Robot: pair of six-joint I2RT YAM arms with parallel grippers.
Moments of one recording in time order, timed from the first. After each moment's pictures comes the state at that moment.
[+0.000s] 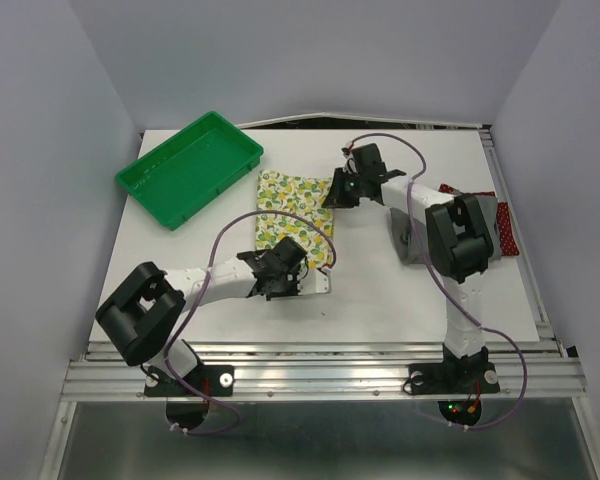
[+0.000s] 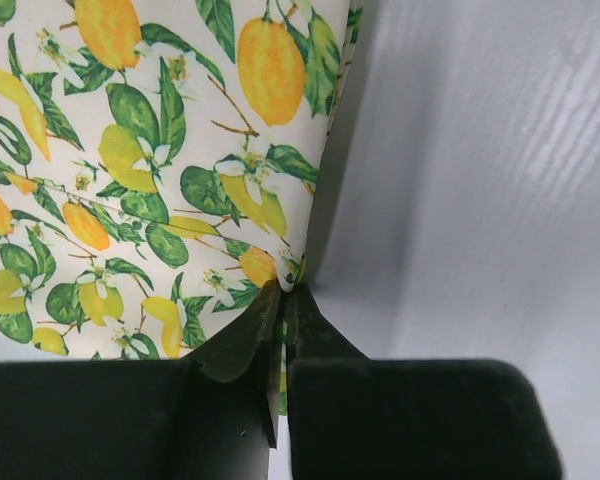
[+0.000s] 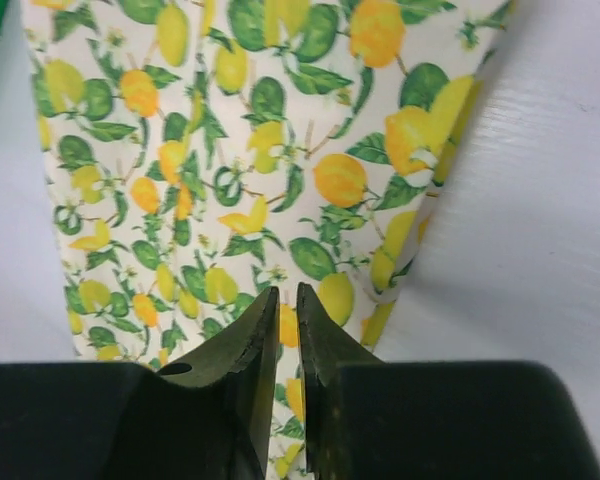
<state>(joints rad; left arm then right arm) -0.85 1.51 0.76 -0.35 -0.06 0.74 0.39 2.17 1.59 -0.22 -0.37 0.50</state>
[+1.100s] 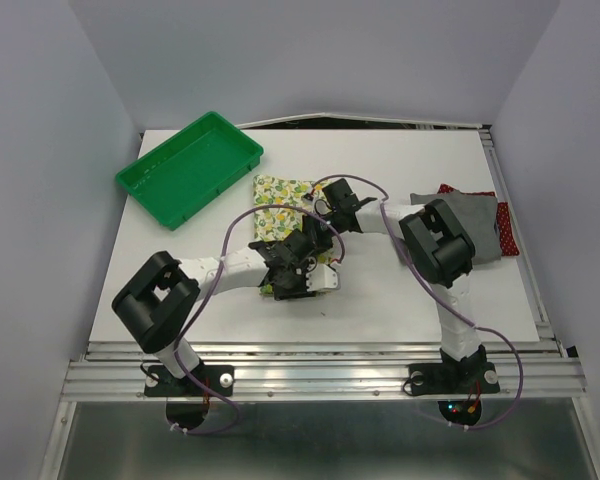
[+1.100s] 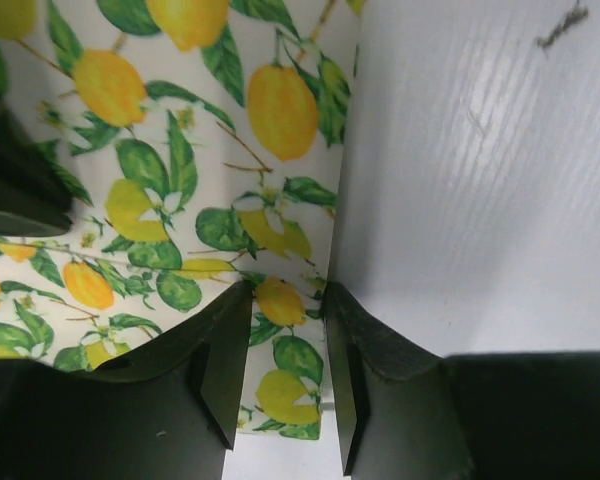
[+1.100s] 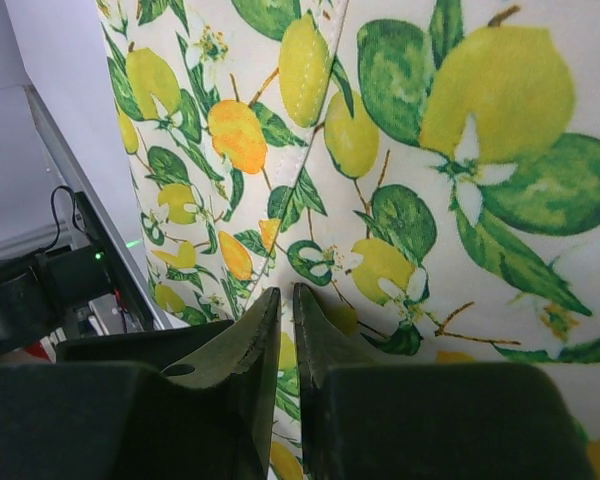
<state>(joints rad) -0.84 1.61 0.90 -0.49 0.09 0.70 0.56 2.18 1.42 -0.22 -0.71 0.47</state>
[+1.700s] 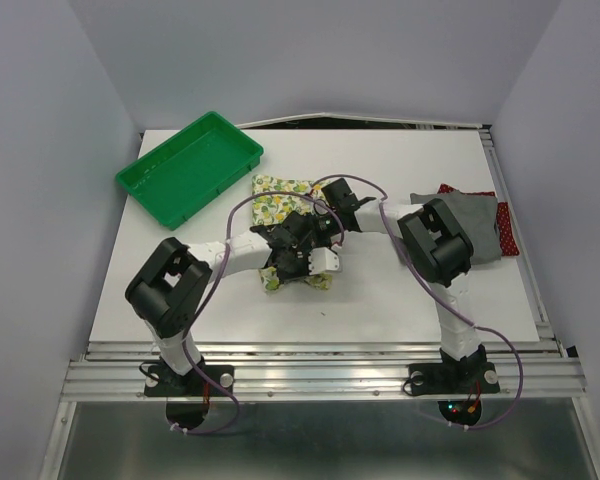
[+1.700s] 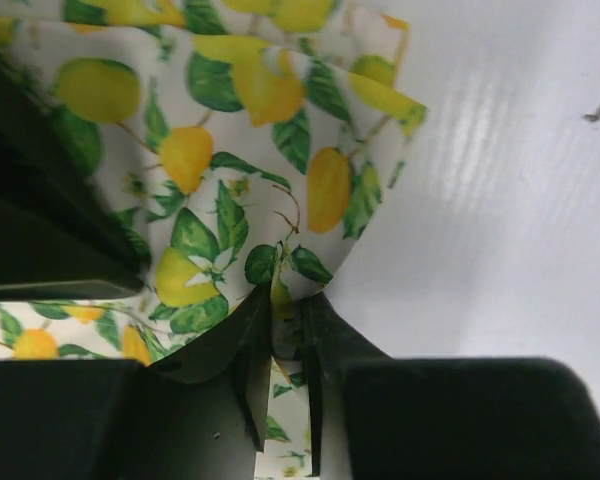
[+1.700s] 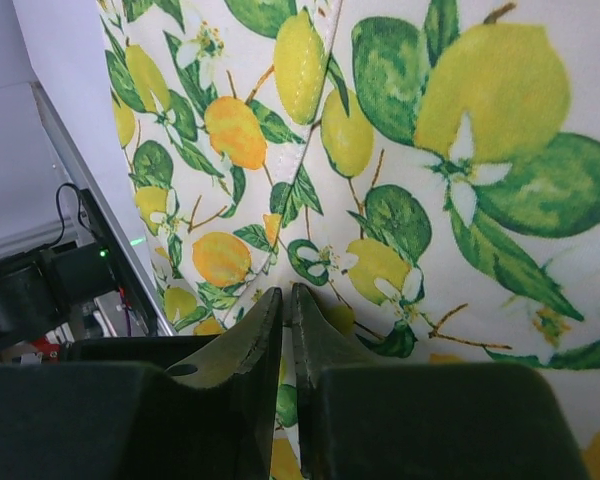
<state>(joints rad) -0.77 1.71 0.98 -0.46 0.19 0.76 0.56 2.20 1.44 -0.23 -0.73 0.47</state>
